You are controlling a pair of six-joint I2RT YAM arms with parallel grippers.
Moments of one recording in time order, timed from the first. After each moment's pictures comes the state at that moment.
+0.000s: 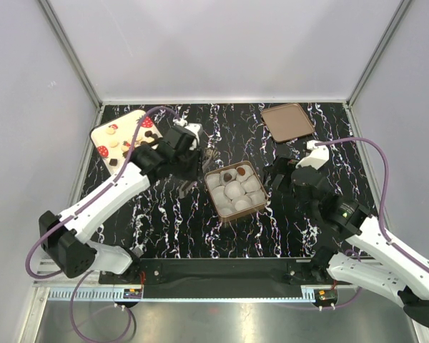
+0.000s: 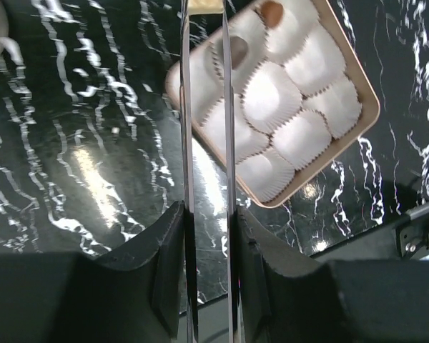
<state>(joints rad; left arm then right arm) -0.68 1.34 1.31 -0.84 -0.03 -0.46 0.85 0.80 0.91 -0.54 0.63 0.68</state>
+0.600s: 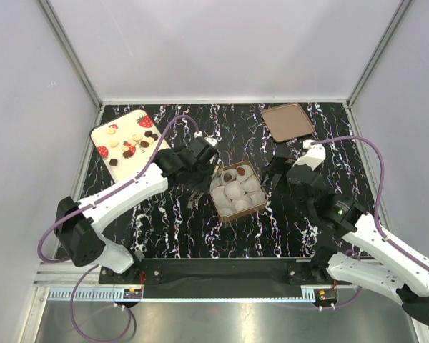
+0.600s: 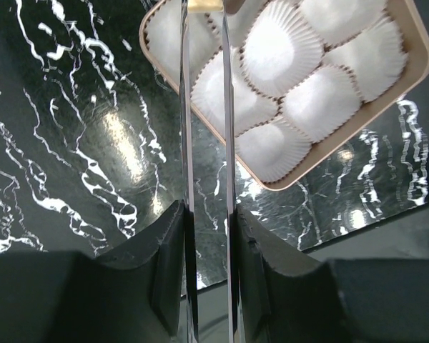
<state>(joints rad) -0.82 1.46 1.32 -0.90 -0.13 -0.50 0.85 0.84 0.91 -0.54 0.64 0.68</state>
